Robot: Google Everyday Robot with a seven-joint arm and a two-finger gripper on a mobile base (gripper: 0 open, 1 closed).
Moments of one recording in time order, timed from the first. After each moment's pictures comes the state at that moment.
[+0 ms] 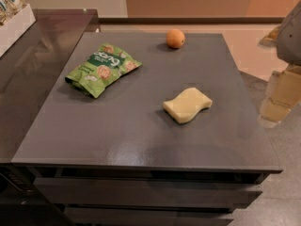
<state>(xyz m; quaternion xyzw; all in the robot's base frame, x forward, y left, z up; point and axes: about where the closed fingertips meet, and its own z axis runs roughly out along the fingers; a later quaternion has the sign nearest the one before) 0.438 -0.217 0.976 -0.60 0.78 -0.03 0.16</state>
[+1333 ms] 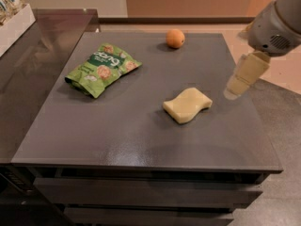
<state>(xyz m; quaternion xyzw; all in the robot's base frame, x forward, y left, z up) 0.525 -0.200 0.952 -0.57 0.79 0.02 0.23</state>
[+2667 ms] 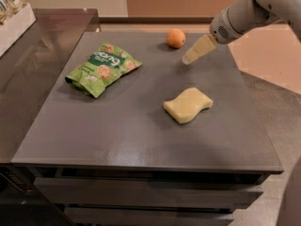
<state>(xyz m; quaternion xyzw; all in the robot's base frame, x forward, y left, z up) 0.718 -0.168 0.902 -0.43 0.83 0.10 0.35</state>
